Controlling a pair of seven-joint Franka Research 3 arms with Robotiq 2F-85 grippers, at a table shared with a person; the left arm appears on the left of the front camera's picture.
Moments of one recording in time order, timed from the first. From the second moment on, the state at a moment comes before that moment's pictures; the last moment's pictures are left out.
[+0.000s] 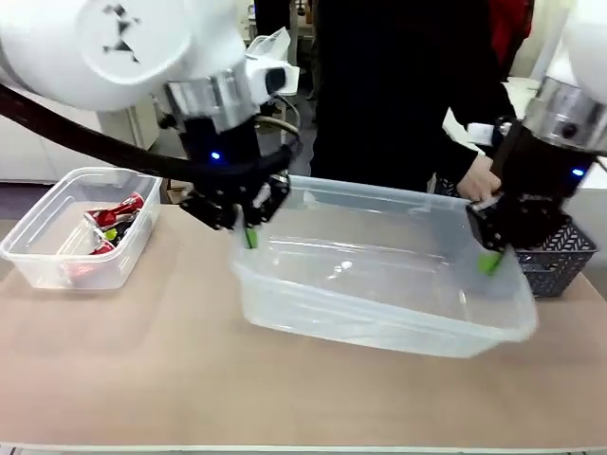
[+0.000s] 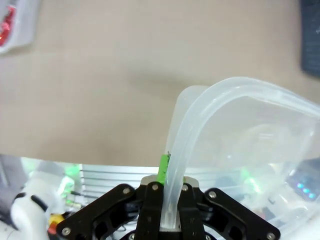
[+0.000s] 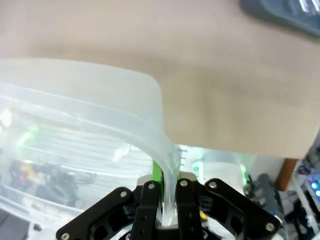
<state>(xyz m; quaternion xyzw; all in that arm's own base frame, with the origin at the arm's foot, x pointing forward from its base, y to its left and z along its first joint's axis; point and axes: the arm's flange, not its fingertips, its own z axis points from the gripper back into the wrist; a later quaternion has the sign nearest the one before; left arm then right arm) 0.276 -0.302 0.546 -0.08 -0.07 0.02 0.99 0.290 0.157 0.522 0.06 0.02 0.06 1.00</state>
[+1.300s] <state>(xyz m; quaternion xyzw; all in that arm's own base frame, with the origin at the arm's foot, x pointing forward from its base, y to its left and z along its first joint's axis) 0.361 -0.228 0.504 -0.15 -0.08 0.03 0.98 0.420 0.219 0.536 0.05 0.13 0.03 0.99</state>
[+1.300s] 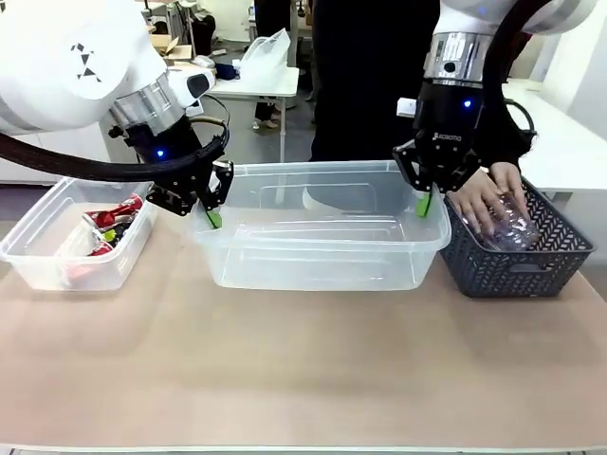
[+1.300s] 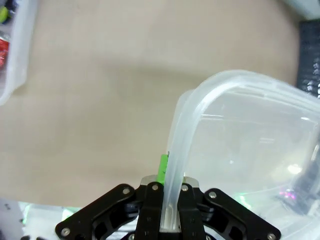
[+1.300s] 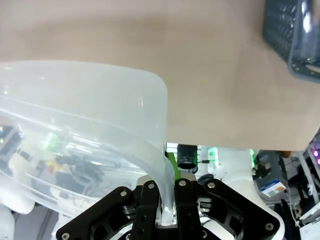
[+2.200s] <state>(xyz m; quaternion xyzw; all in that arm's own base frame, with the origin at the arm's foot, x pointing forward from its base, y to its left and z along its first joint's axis) 0.356 -0.222 0.509 -0.15 -0.08 0.03 0.99 0.418 0.225 0.538 0.05 0.13 0.04 0.99</state>
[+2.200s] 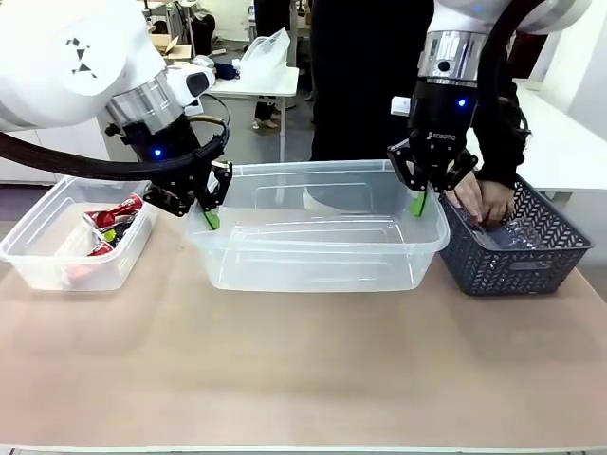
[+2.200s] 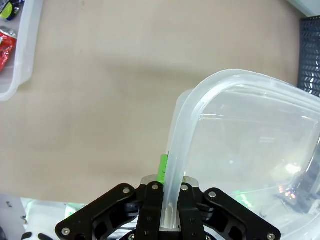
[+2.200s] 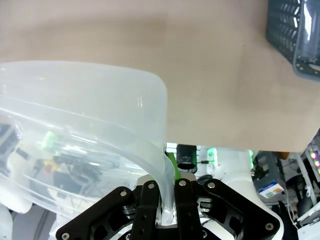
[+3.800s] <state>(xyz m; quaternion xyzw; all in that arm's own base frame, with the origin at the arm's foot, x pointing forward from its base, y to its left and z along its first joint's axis) 0.356 -0.222 0.509 -0.15 -0.08 0.03 0.99 0.418 0.225 0.538 0.05 0.13 0.04 0.99</state>
